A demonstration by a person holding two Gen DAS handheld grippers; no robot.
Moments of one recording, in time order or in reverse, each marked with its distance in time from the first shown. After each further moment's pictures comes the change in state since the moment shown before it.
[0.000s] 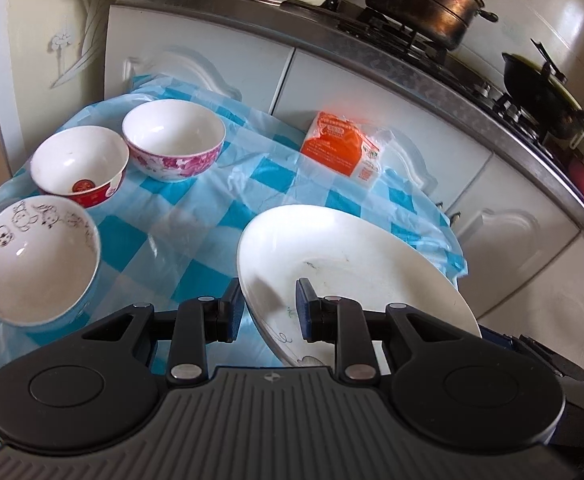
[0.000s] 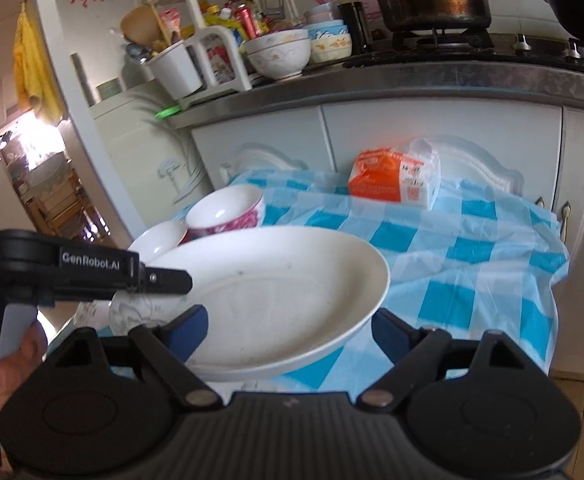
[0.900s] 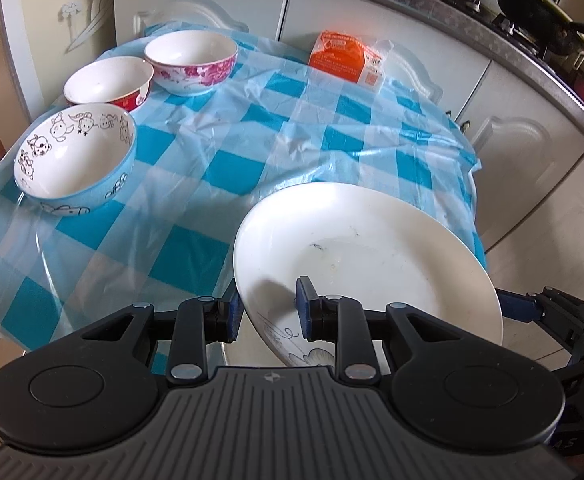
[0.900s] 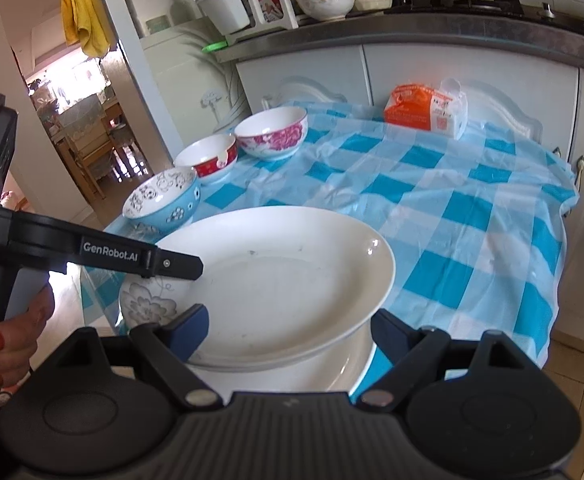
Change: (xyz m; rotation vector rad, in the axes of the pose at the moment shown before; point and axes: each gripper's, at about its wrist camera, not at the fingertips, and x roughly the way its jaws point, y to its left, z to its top) left arm -0.020 0.004 -0.070 0.098 0.140 0.078; right arm -0.037 0.017 -0.063 -0.074 0.151 0.074
